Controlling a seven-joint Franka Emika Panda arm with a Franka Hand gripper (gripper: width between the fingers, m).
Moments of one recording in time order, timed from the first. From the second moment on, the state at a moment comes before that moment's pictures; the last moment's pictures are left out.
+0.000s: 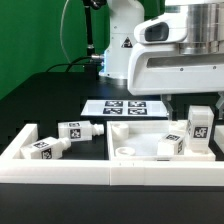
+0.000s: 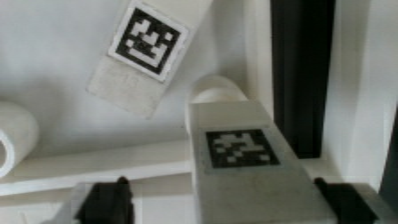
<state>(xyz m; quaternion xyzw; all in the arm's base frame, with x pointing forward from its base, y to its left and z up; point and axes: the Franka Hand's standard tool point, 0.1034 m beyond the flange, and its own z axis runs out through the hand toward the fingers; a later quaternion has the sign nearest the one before) 0.629 0.064 0.083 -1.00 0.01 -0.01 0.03</state>
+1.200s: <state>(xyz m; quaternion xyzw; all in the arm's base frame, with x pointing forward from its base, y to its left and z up) 0.631 0.067 0.081 -0.87 0.49 -0.03 0.08</state>
